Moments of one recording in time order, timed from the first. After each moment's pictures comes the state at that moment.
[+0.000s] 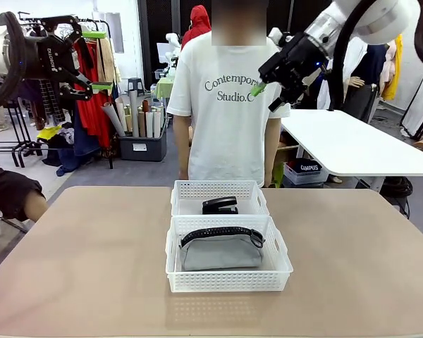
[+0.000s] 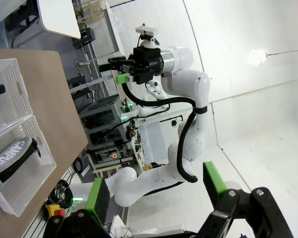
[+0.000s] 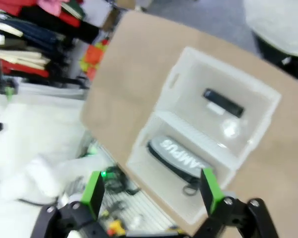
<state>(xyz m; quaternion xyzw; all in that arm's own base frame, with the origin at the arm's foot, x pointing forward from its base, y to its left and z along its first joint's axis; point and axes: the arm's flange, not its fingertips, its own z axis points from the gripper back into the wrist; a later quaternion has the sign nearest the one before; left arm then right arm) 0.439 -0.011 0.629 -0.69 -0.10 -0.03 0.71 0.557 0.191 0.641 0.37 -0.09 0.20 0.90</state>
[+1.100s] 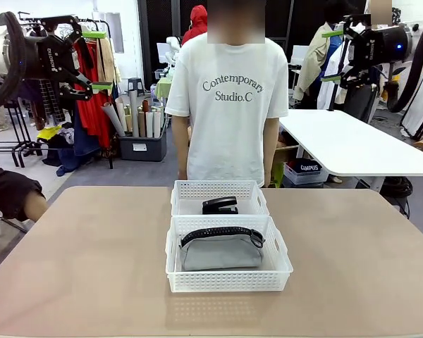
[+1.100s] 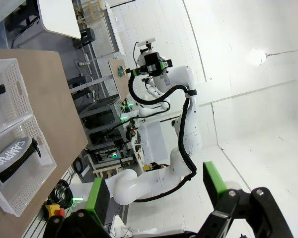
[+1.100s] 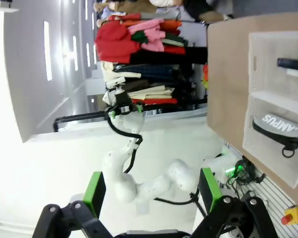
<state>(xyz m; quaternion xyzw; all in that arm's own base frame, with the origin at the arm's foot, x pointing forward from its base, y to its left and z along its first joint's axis) 0.439 -0.011 0.629 -0.69 -0.10 -0.03 0.71 0.543 0.025 0.651 0.64 0.02 -0.01 0.77</state>
